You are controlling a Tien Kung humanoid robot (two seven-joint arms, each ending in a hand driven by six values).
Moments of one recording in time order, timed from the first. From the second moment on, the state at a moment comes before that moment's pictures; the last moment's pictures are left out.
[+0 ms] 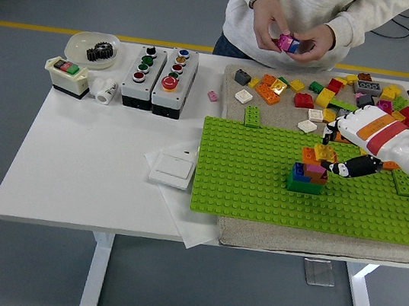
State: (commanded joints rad) left arm -0.20 0.12 -0.79 -0.24 2.27 -0.44 0.06; right arm 0.89 -0.66 0.46 1.12 -1.98 -0.18 0.31
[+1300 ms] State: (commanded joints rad) left arm -0.20 0.12 -0.79 -0.24 2.27 -0.44 0.06; right arm 0.89 -0.64 0.46 1.10 -1.97 -0.17 0.31
